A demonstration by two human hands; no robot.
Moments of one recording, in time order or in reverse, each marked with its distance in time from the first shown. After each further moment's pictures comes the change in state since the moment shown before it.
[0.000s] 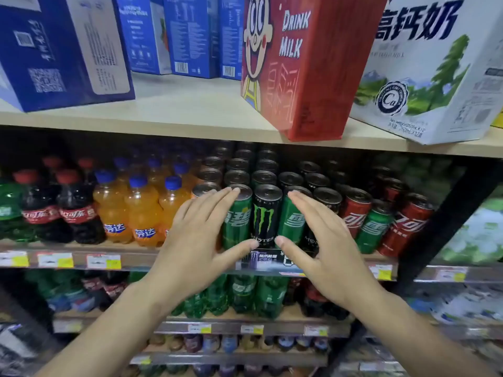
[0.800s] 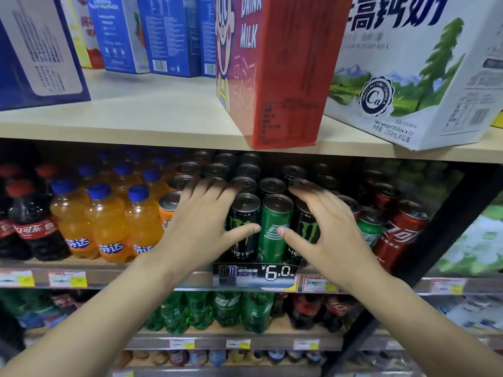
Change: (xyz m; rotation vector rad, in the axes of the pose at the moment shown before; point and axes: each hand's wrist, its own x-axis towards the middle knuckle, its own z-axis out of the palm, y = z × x) left_hand 0.075 0.026 0.022 0.226 0.002 0.053; right_hand 0.037 0.054 -0.021 -0.092 0.040 -0.019
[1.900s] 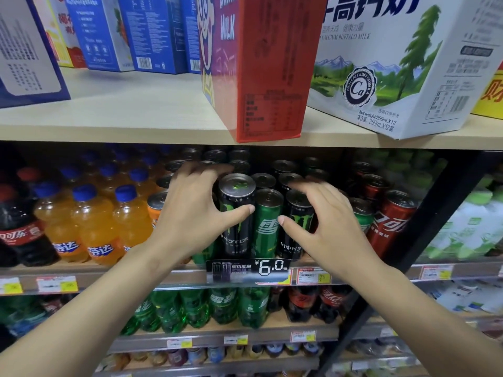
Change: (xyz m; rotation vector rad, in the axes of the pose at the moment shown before) left_hand 0.008 0.009 -0.014 -0.376 0.205 -0.094; right_hand -0.003 0.006 -0.005 0.011 0.049 0.054
